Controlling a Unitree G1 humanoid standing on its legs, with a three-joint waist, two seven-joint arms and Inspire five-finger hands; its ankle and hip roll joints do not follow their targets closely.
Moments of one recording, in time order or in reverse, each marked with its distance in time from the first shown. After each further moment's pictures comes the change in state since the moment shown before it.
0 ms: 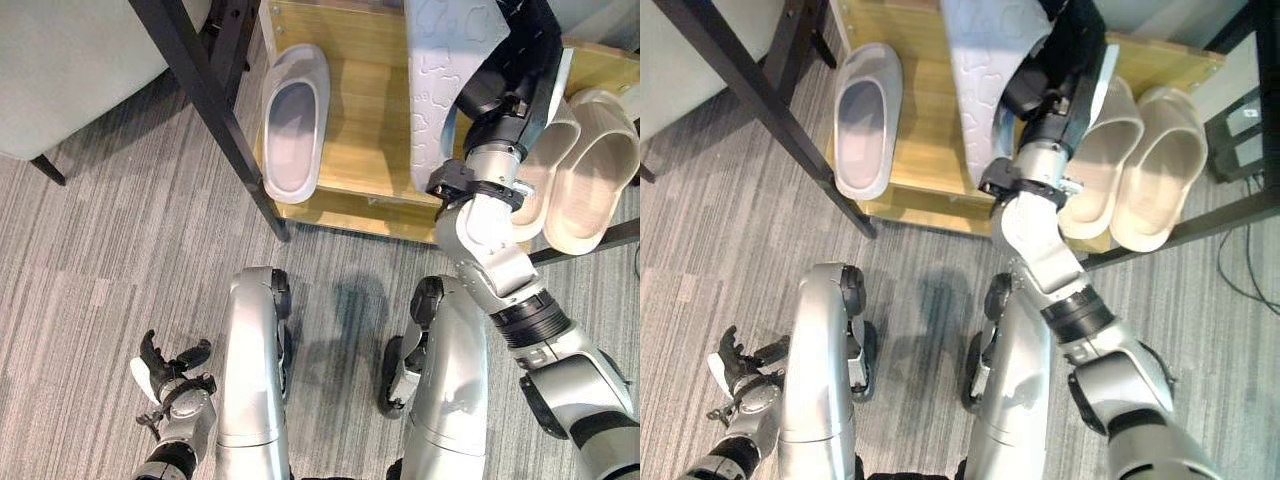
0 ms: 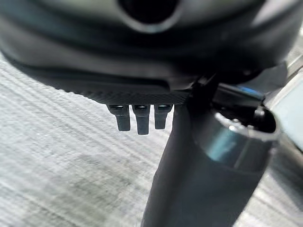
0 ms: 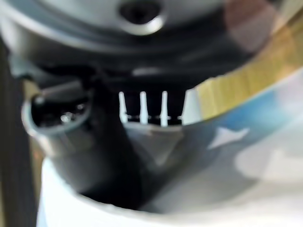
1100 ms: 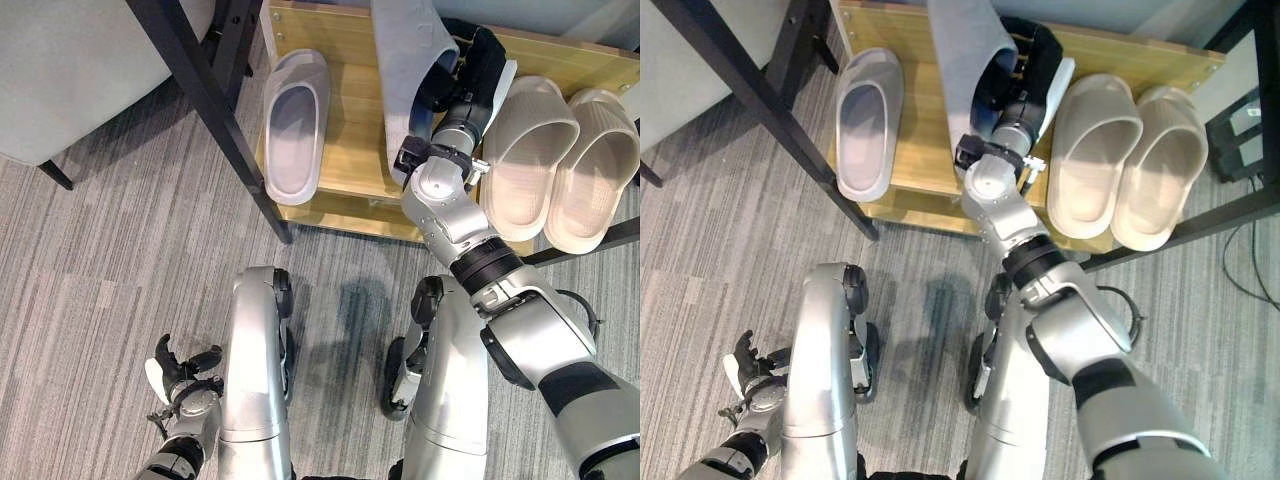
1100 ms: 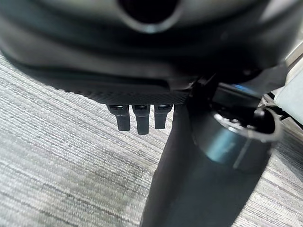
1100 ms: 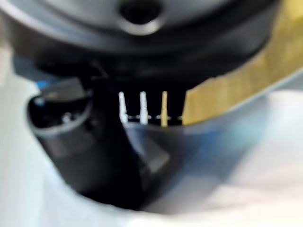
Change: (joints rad) left arm -0.055 -0.032 -0.084 0.112 -0.027 0.015 -0.064; right arm -0.298 0.165 0.087 0.596 0.073 0.121 -0.069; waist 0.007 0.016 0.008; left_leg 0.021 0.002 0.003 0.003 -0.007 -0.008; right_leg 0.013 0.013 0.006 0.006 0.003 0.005
